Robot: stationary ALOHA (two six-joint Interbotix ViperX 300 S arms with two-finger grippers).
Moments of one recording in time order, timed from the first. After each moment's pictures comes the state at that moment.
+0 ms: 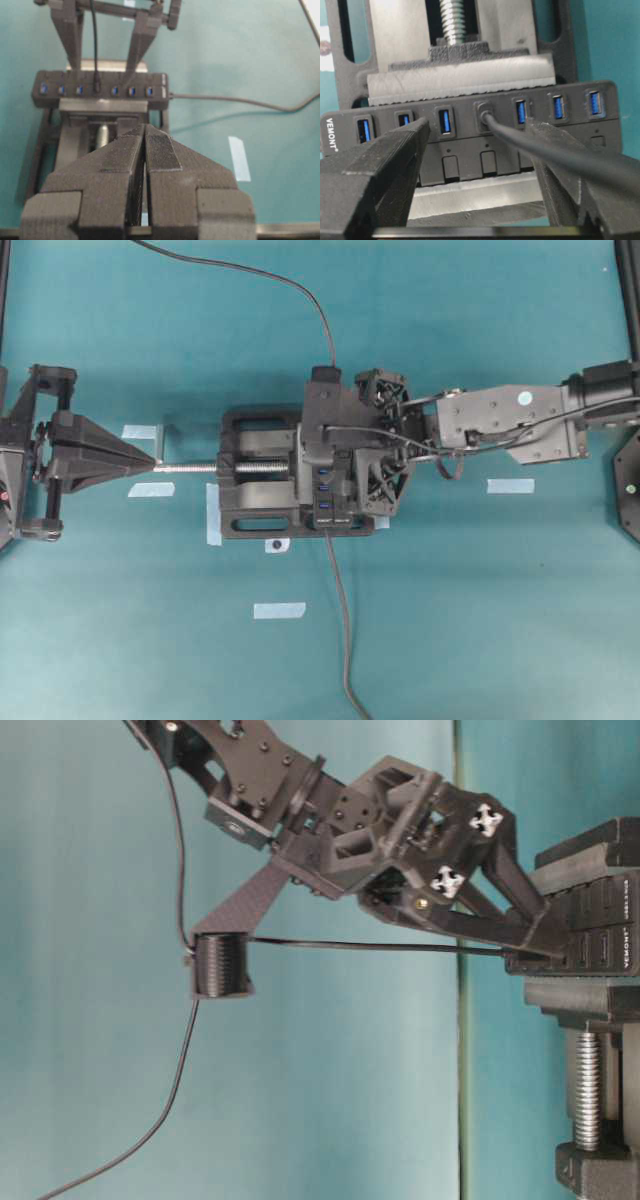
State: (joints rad) left arm -0.02 -0.83 1.11 0.01 0.05 -0.07; right arm -0.05 0.11 0.48 -0.23 0.40 0.25
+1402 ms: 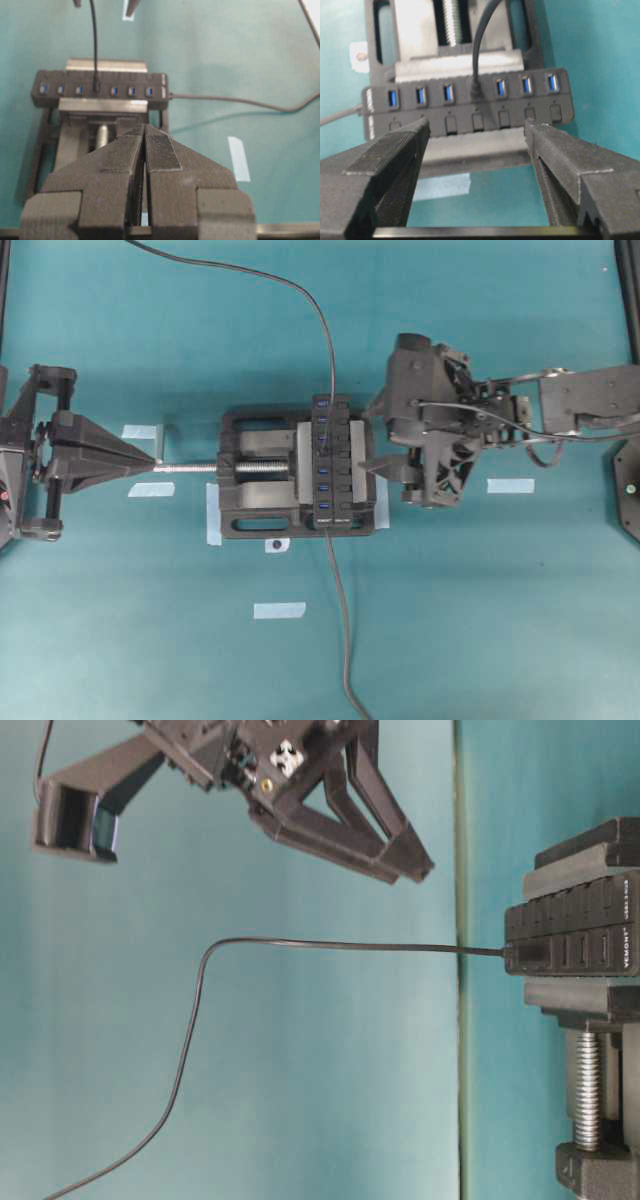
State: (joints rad) left arm -0.02 -0.83 1.11 0.01 0.05 -0.07; right arm -0.04 -0.19 0.67 -0.23 0.34 0.25
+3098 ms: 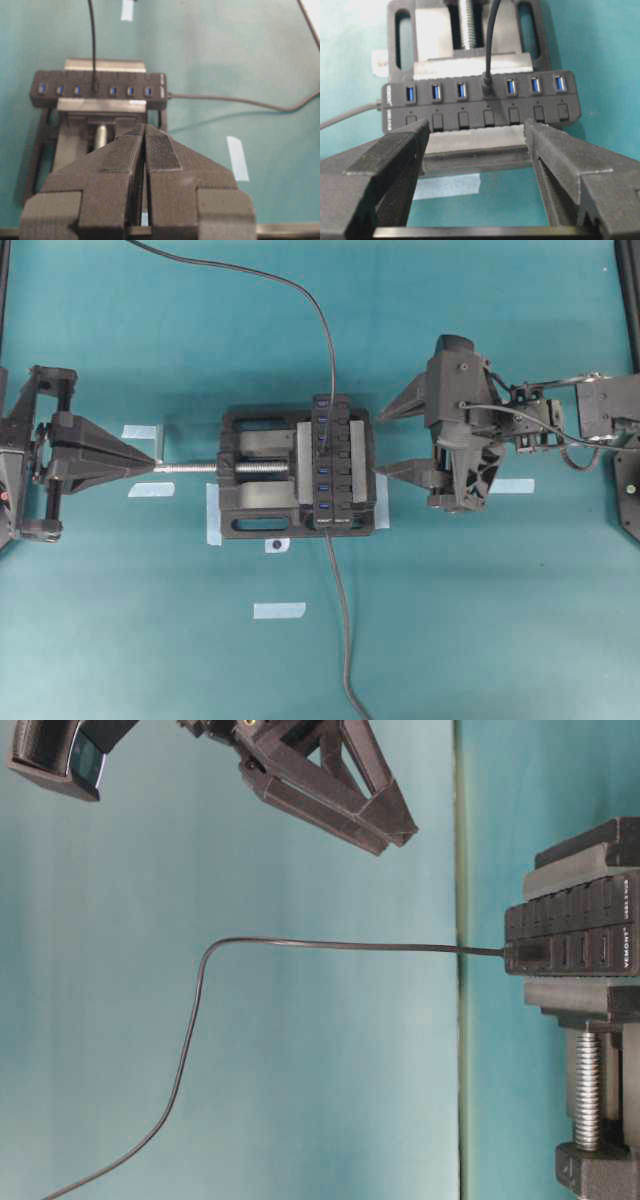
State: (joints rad) left arm -0.03 -0.83 1.11 0.01 0.04 -0.07; right arm -0.04 -0.27 0.77 -0.22 0.20 0.25
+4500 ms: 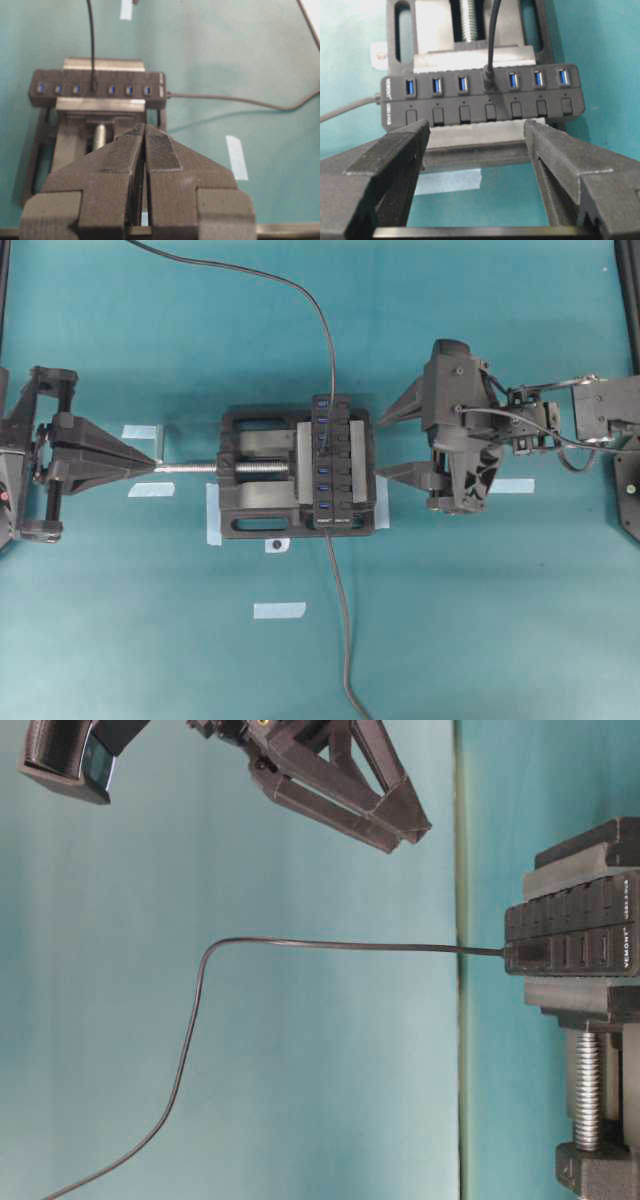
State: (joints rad) left arm -0.03 -0.82 1.11 0.01 0.04 -0.07; right arm -0.04 -0.26 0.78 -0.22 0.21 0.25
